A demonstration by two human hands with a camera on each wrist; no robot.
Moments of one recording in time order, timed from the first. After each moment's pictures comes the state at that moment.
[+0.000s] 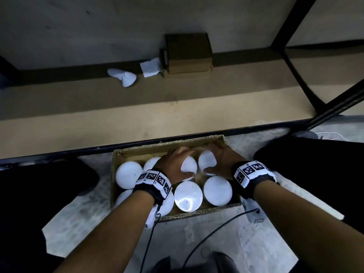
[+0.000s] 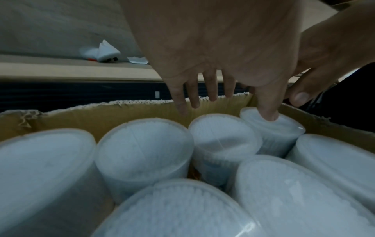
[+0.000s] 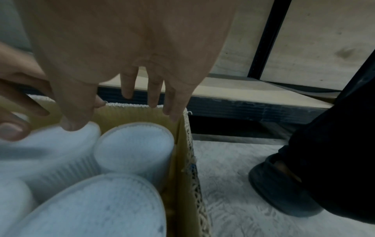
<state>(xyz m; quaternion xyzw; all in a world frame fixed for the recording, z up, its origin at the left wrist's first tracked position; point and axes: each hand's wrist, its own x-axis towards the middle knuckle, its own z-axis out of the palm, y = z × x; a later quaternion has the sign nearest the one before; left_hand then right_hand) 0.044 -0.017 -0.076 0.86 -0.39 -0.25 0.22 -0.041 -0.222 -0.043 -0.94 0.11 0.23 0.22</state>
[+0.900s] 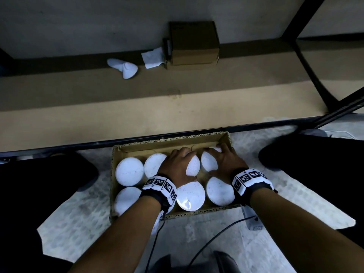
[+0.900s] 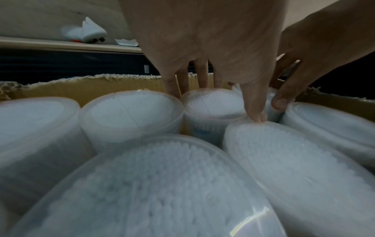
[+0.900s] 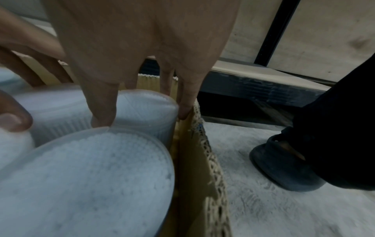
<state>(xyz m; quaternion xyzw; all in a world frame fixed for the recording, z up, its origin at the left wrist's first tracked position) 0.032 -0.019 -0.091 0.88 -0.38 -0.25 0.16 -0.048 -0.214 -0.068 -0.94 0.15 0.27 0.17</state>
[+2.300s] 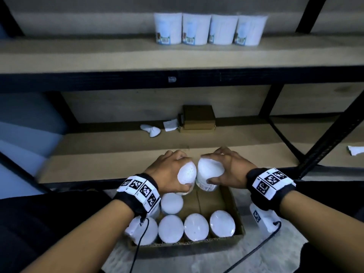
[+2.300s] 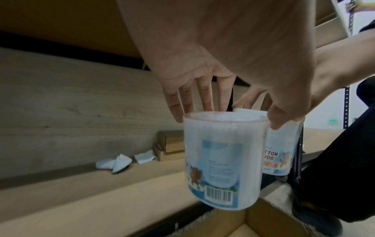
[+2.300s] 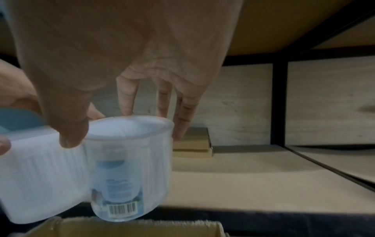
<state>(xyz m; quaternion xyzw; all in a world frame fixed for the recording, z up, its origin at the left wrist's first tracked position) 0.030 0.043 0.125 0.88 -0.45 -0.07 0.13 -0.069 -0.183 0.155 -0.98 0.04 0.11 0.16</state>
